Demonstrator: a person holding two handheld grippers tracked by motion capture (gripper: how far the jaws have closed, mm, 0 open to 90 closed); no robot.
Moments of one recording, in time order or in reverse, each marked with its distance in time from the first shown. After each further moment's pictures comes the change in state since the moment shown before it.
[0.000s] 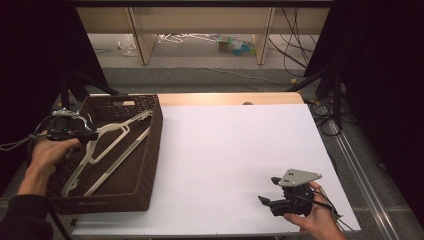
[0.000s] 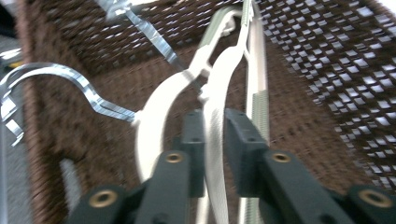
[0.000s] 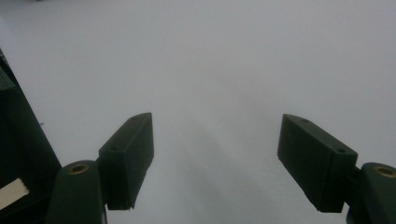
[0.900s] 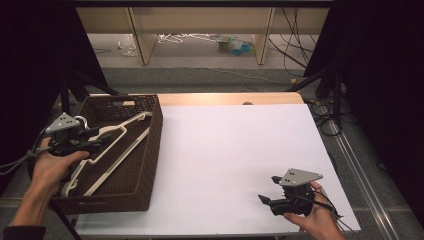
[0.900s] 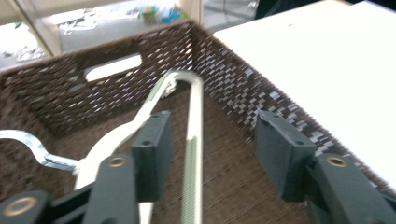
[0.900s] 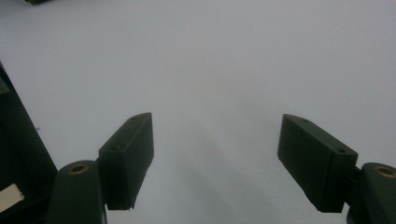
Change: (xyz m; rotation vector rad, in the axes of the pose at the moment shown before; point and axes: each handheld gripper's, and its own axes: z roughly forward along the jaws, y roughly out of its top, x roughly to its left) left arm -0.064 -0.009 -0.038 -0.293 -0.093 0.063; right arm 0.000 0.000 -0.001 -0.013 -0.012 0.009
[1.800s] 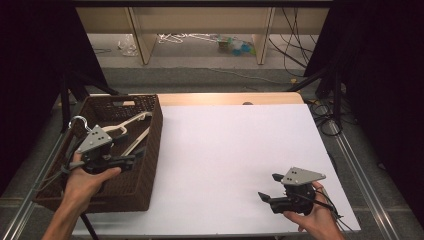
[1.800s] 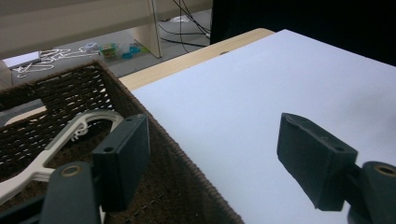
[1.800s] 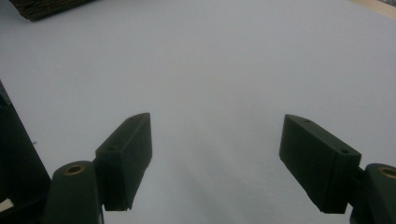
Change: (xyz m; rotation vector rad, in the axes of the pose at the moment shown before) left arm -0.087 -0.003 0.011 -0.107 -0.133 0.085; right arm -0.002 0.001 -0.001 -0.050 -0.010 0.011
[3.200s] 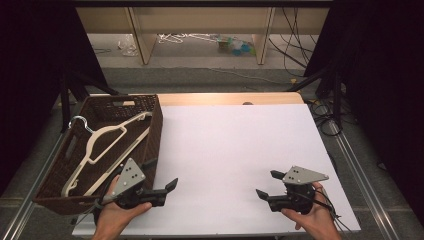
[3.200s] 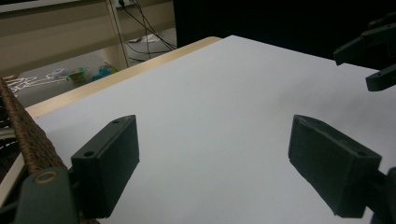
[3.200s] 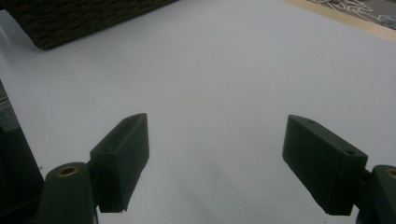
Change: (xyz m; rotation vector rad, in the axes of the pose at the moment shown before) left arm -0.092 -0.039 0.013 -0.091 -0.101 0.077; right arm 0.000 0.001 0.002 -0.097 0.018 0.017
